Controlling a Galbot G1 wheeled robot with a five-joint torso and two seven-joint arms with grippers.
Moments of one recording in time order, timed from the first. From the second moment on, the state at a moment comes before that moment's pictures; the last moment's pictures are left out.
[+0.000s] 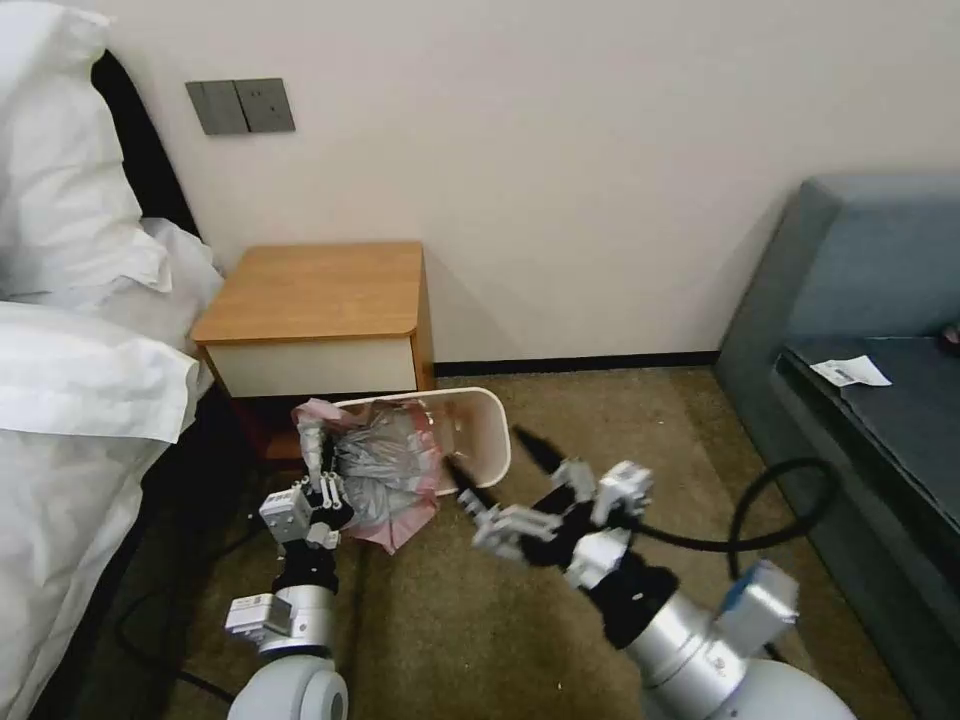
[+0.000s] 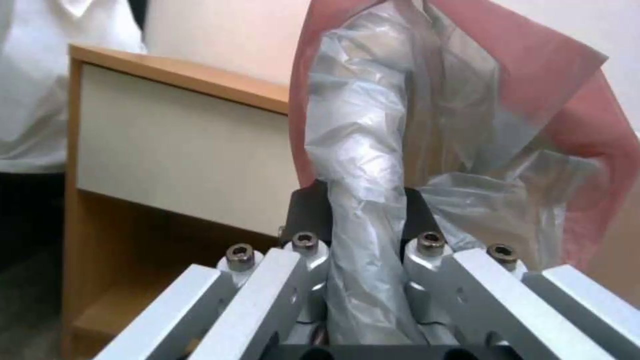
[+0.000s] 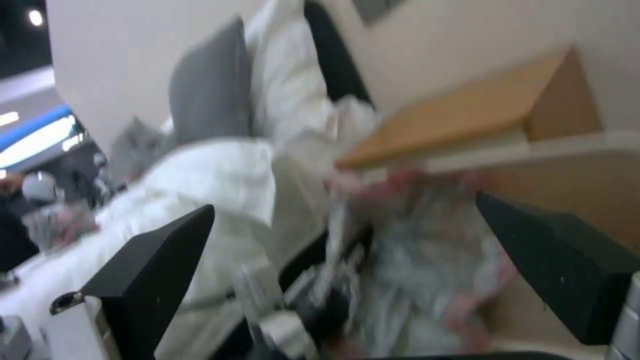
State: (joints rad) left arm 1.64 -1.61 -0.53 -2.08 -0.23 -0.21 -0.01; right arm -1.40 0.92 -0.06 2.43 0.77 -0.10 0.09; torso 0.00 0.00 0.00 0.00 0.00
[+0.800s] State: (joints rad) left arm 1.64 -1.61 -0.53 -2.06 -0.22 -0.29 0.08; right arm -1.12 1.07 -0.16 2.10 0.96 -0.22 0.25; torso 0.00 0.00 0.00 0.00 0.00
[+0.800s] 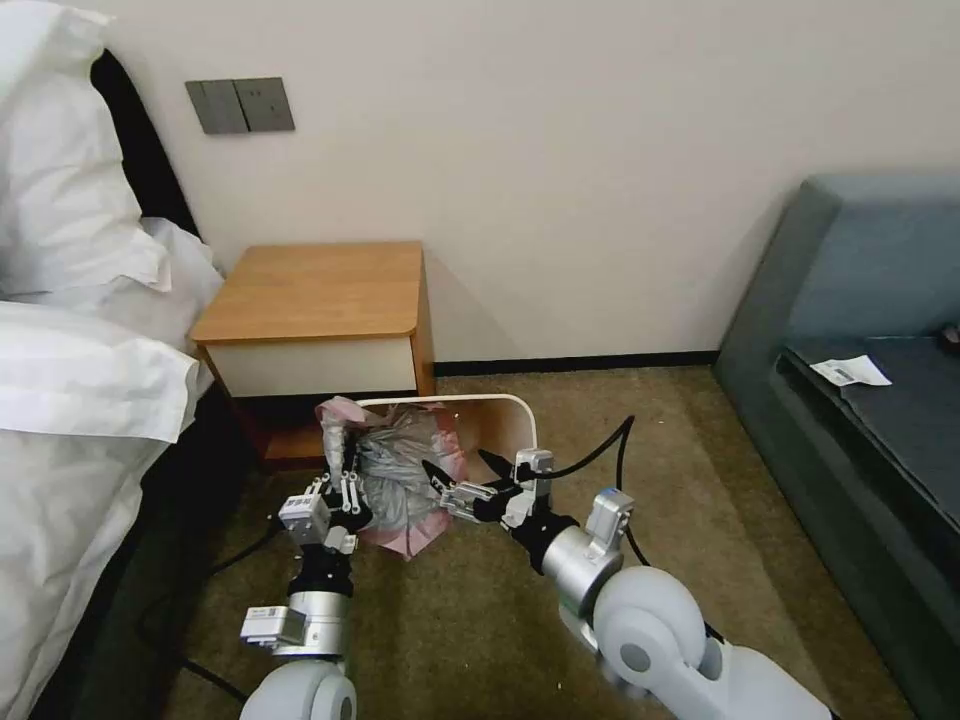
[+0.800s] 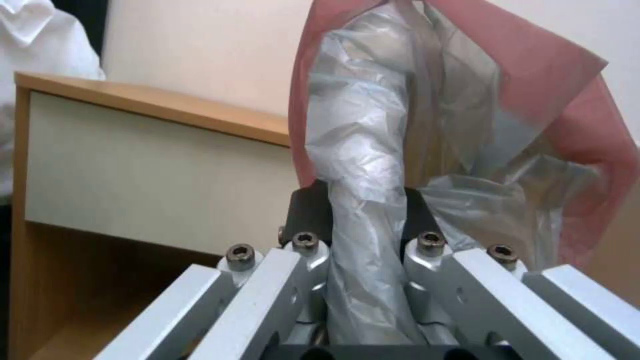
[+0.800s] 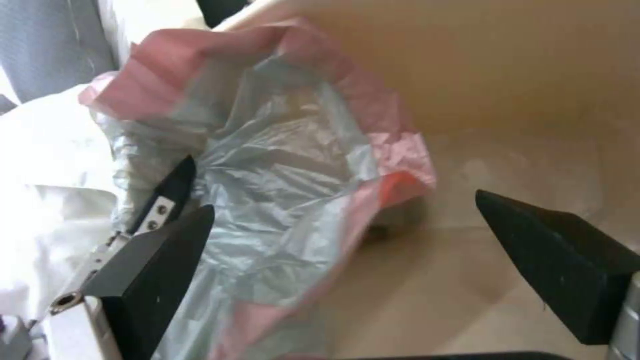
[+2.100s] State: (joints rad) left arm 1.63 -1.61 -0.54 -2.04 -0.23 -0.28 0.06; right arm -1.16 1.10 -0.17 2.10 0.84 -0.17 0.19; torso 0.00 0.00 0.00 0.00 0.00
